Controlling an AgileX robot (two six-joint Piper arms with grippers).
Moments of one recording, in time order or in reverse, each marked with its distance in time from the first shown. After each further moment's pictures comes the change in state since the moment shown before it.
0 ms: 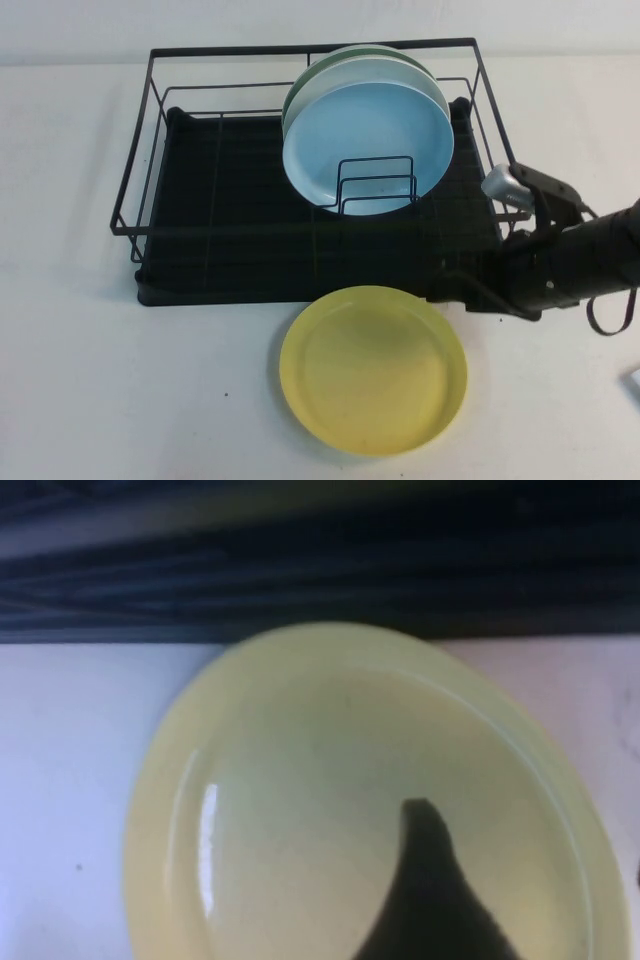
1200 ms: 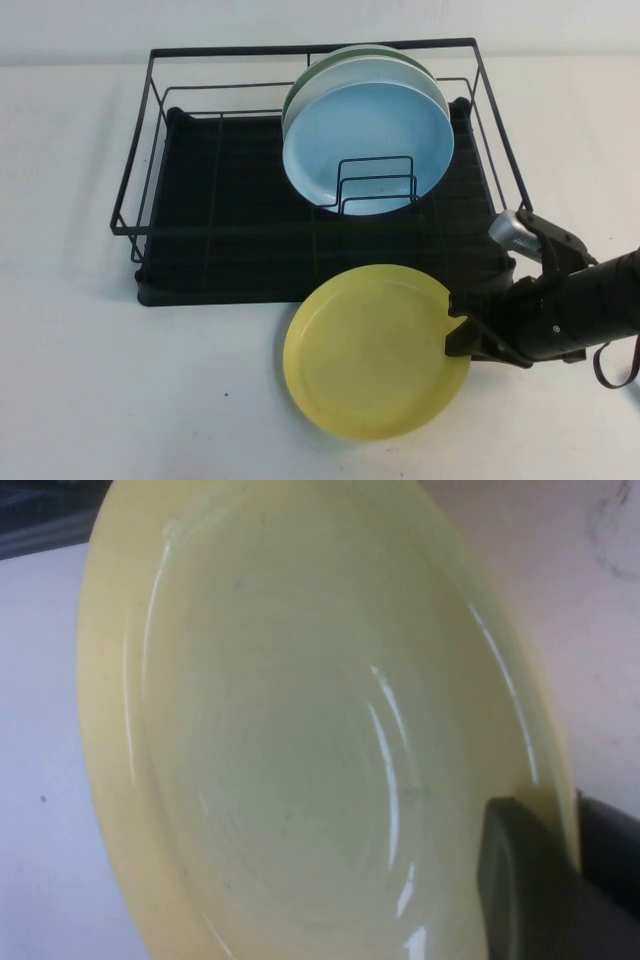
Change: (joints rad) right arm 0.002 -0.012 0.112 0.066 0.024 -0.002; left arm 0.000 0.000 0.000 0.000 0.000 0.000
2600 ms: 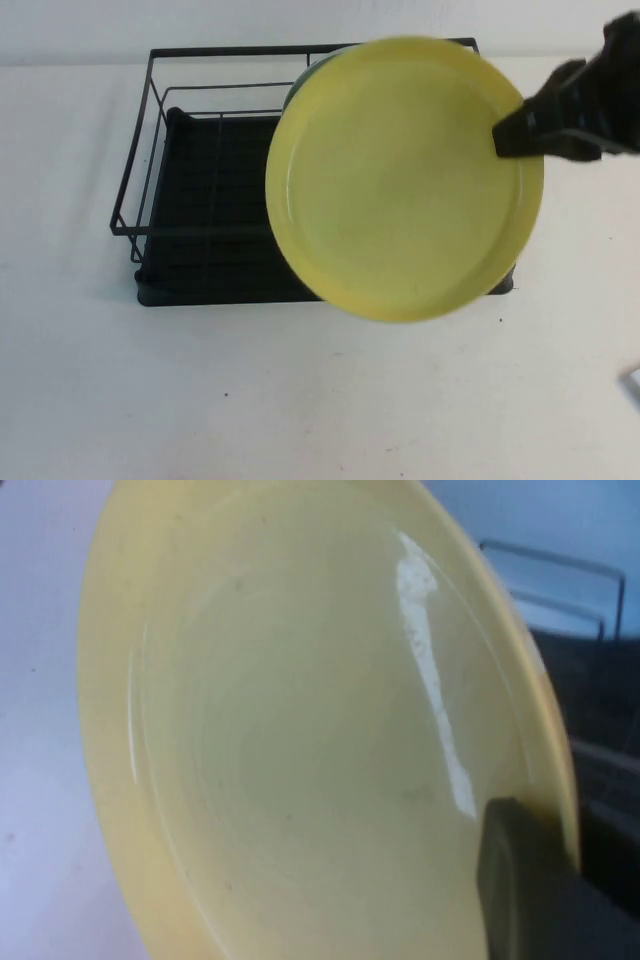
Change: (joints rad) right arm 0.000 -0.326 -0.577 -0.566 0.430 0.213; left arm 0.000 0.000 0.000 0.000 0.000 0.000
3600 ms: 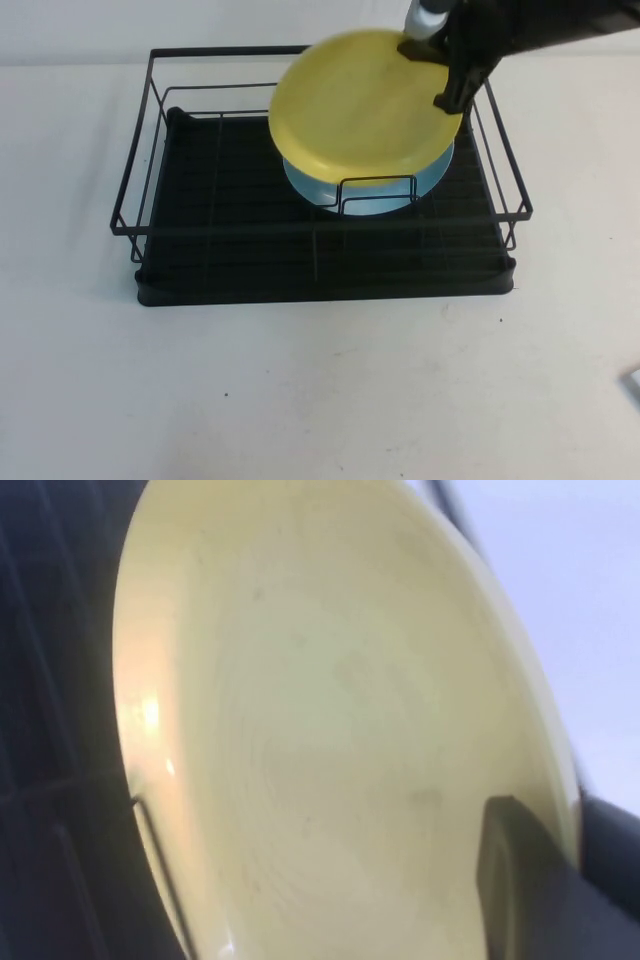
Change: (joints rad) right arm 0.000 0.495 -0.350 0.112 -0.306 -1.123; left arm 0.000 0.000 0.000 0.000 0.000 0.000
